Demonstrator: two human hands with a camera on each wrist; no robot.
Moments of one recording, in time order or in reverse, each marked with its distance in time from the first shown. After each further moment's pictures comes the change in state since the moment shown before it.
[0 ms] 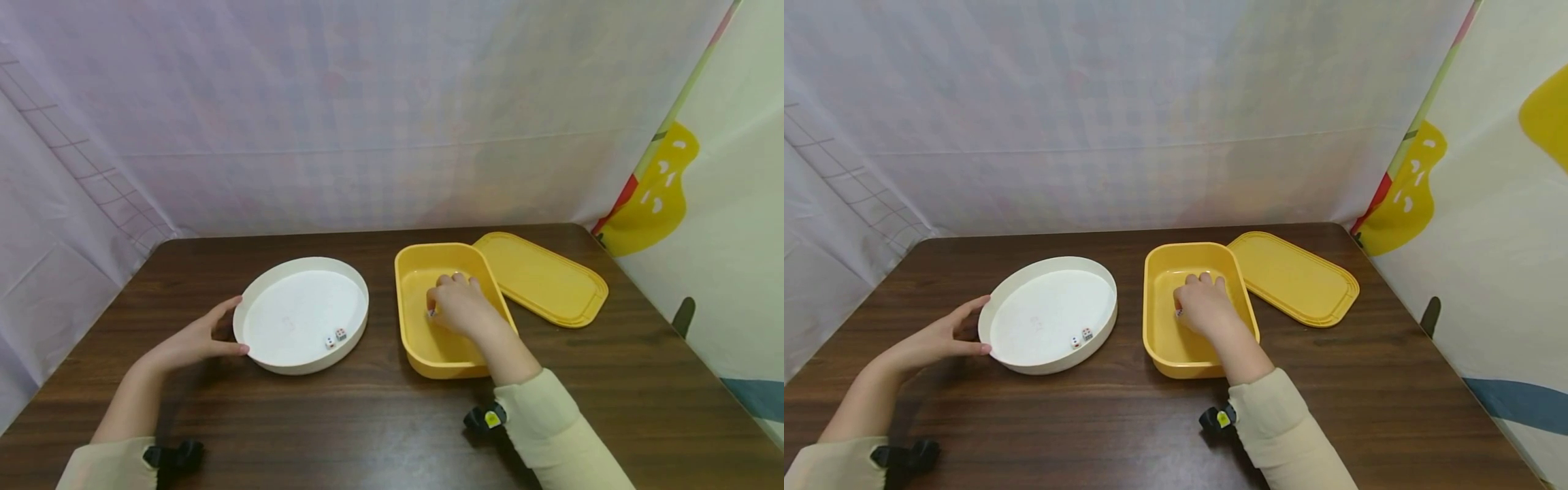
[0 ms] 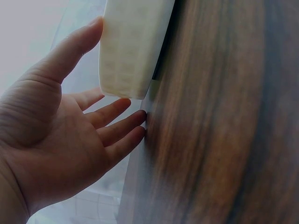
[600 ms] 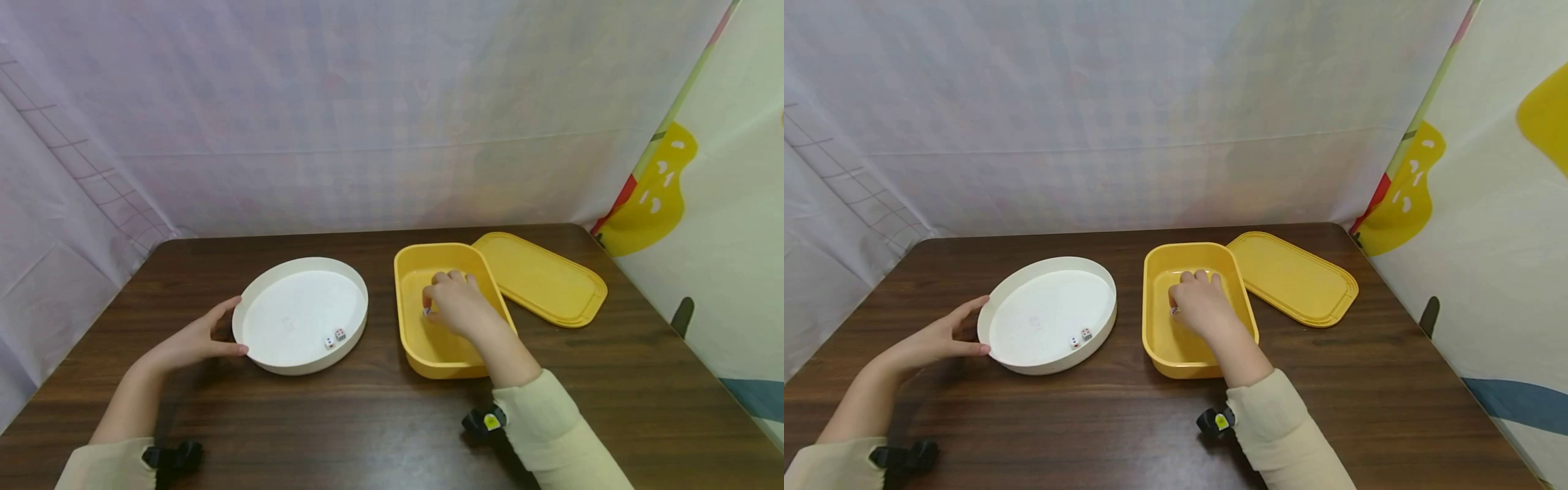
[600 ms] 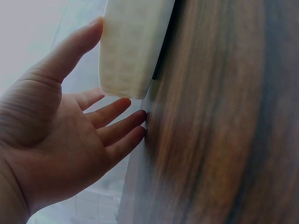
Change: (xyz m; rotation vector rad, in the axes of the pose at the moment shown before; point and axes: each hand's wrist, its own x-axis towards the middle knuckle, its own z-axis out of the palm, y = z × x) left_hand 0.000 0.000 0.001 -0.020 -0.003 0.005; right_hand -0.004 -0.007 -0.007 0.000 0.029 -0.028
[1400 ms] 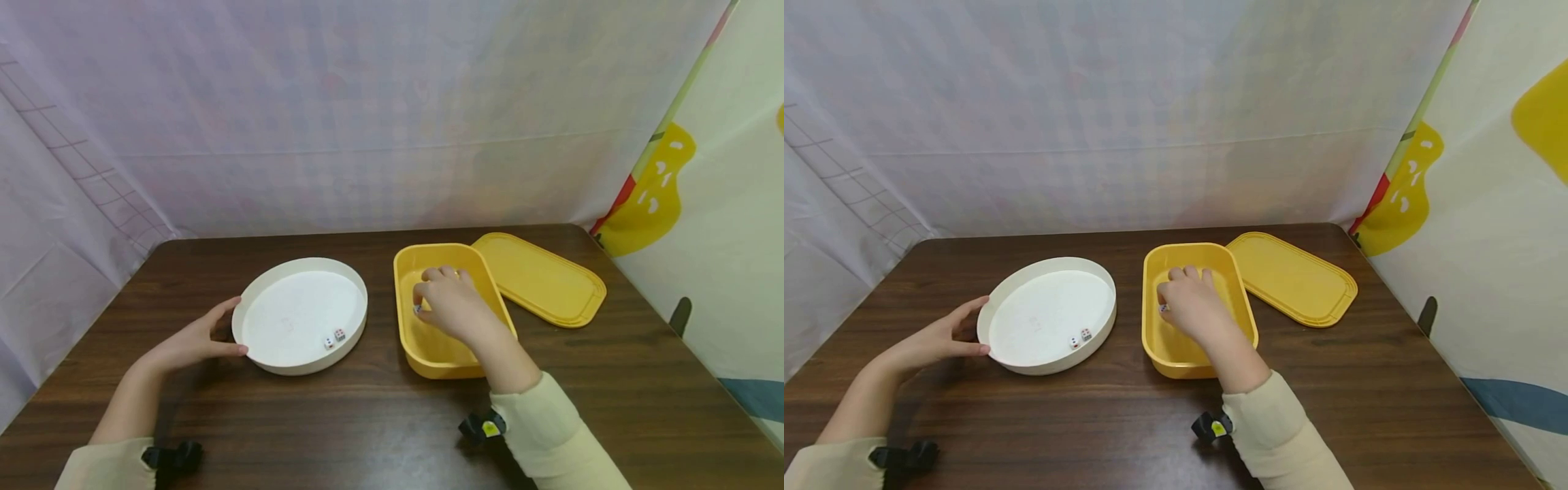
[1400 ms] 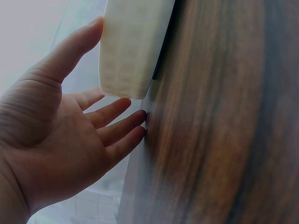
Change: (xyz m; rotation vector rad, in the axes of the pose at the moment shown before) left_hand -0.001 0.000 0.000 -0.027 -0.010 0.017; right_hand -0.007 -0.018 -0.016 0.012 0.062 -0.032
